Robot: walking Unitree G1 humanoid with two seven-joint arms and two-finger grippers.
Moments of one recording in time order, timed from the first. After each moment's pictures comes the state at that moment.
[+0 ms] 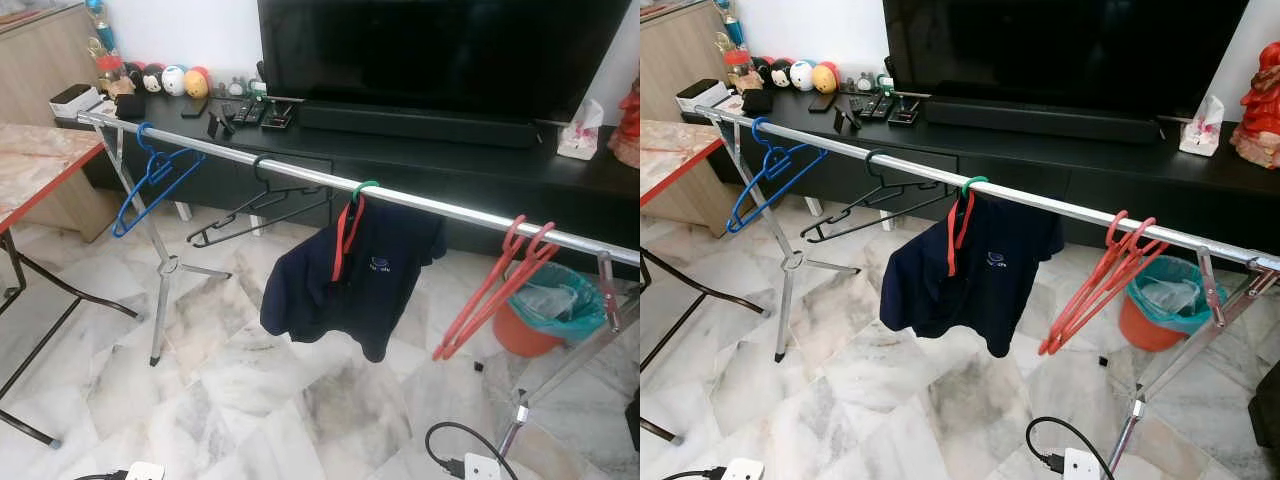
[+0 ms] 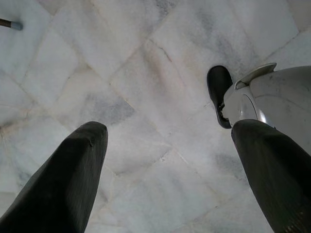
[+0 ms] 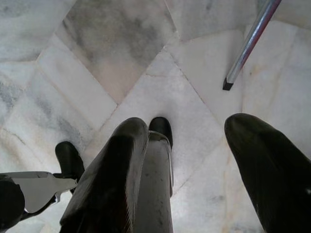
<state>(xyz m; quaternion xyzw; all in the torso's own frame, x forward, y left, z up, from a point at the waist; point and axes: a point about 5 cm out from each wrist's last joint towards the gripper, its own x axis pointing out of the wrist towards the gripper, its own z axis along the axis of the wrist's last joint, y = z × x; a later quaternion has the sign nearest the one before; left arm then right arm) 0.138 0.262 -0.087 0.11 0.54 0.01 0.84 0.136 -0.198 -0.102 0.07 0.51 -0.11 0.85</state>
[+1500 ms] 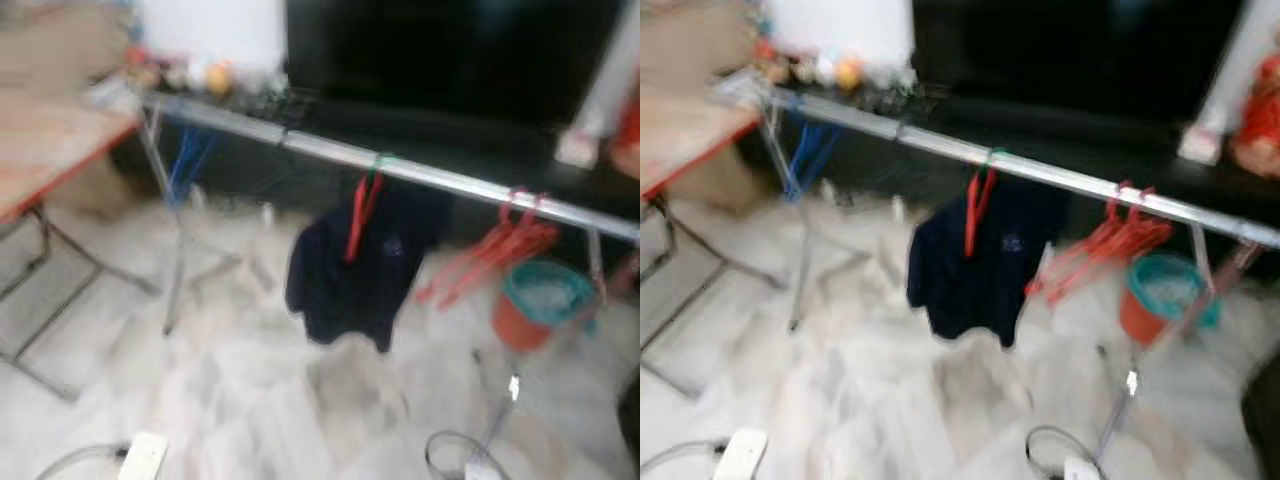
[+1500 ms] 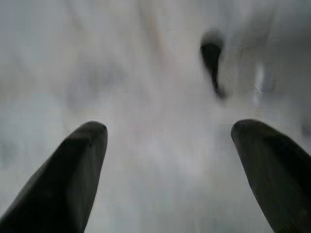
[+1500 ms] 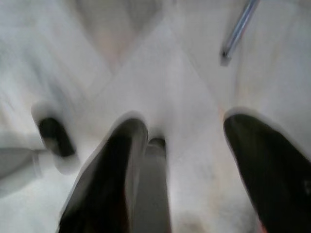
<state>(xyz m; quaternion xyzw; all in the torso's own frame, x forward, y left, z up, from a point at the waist) 0.123 0.253 -0.094 0.09 0.55 0.00 0.83 0.145 -0.204 -0.098 0.06 0.50 -0.11 0.86</state>
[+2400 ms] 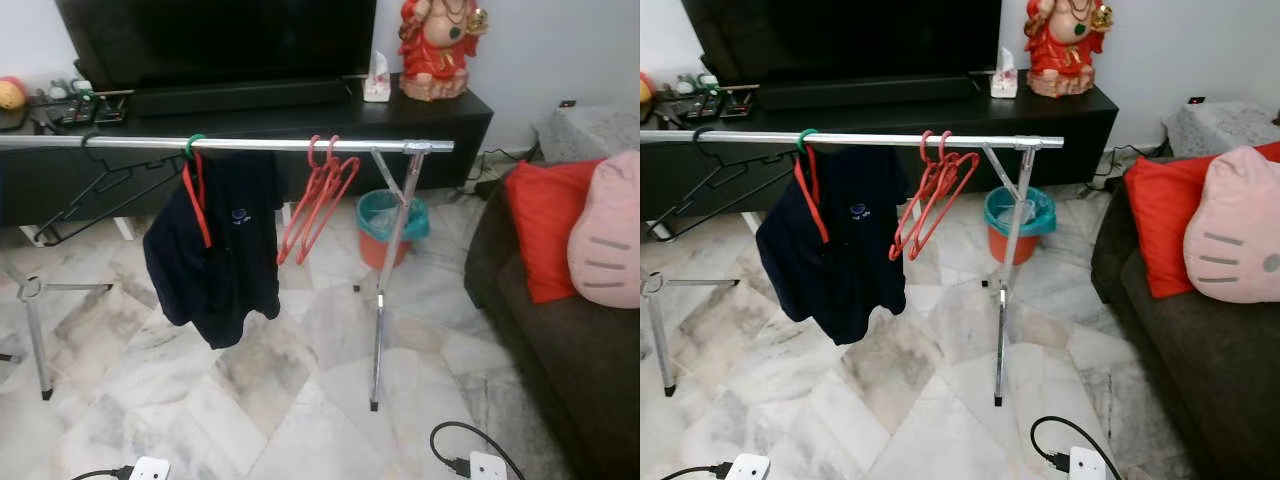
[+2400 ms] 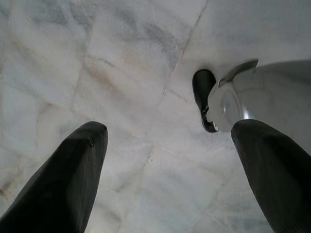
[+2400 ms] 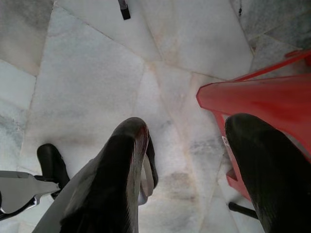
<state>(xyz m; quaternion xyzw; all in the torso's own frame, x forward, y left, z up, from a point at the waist) 0.140 0.255 -0.088 0.10 0.53 0.01 0.84 0.139 -0.204 -0.101 0.05 0.51 -0.11 0.85</state>
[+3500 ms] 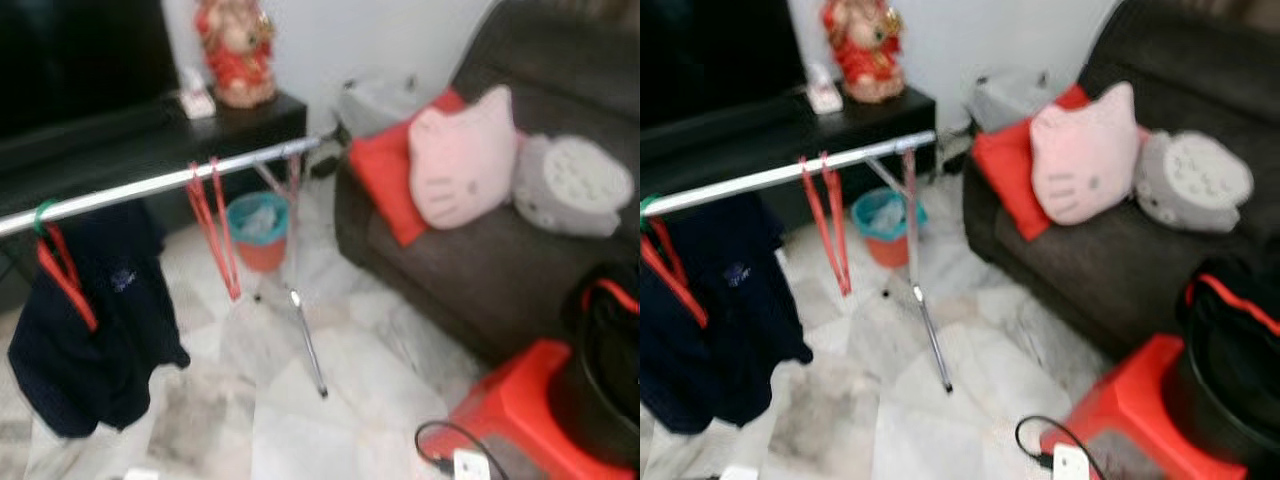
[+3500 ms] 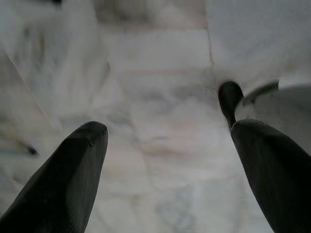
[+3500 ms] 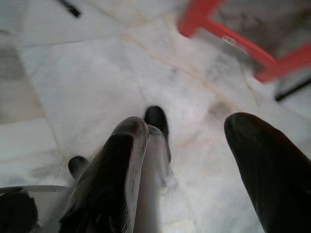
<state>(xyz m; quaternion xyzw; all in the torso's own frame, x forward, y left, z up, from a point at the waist) 0.144 0.264 -0.084 0.10 0.53 0.01 0.84 0.137 -0.198 -0.102 0.06 0.51 -0.11 0.85</state>
